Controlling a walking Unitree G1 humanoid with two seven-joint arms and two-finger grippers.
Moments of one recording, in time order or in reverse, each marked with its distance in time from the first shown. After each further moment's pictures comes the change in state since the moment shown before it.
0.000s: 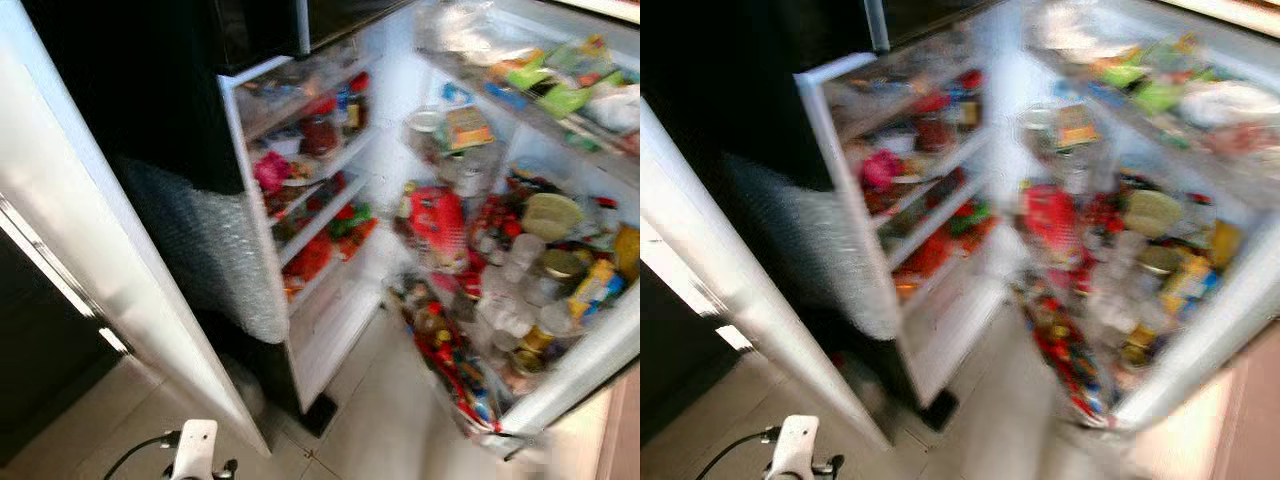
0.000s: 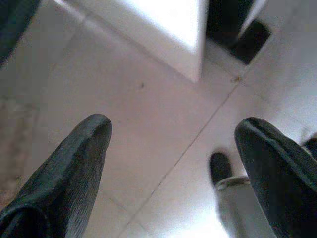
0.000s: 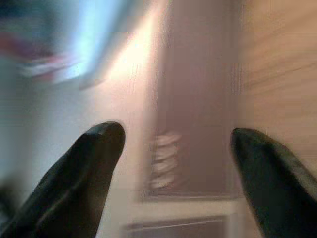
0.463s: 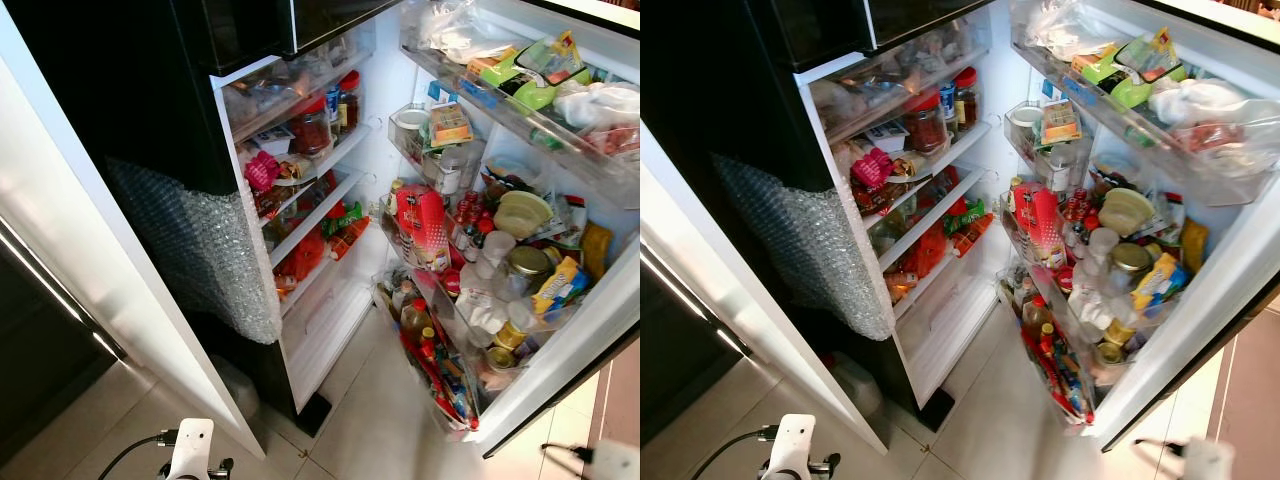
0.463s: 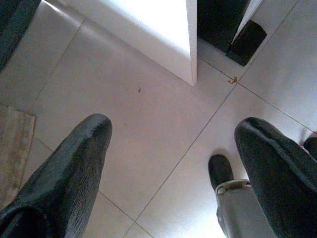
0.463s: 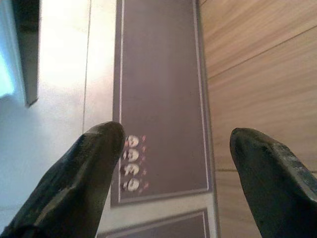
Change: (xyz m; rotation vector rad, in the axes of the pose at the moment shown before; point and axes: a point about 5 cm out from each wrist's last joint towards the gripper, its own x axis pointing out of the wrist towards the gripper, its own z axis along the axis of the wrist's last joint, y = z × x) left arm 0.001 -0.002 0.004 0.000 -0.009 -0.002; right arm 0.009 -0.028 0.001 0.036 -0.021 -0.077
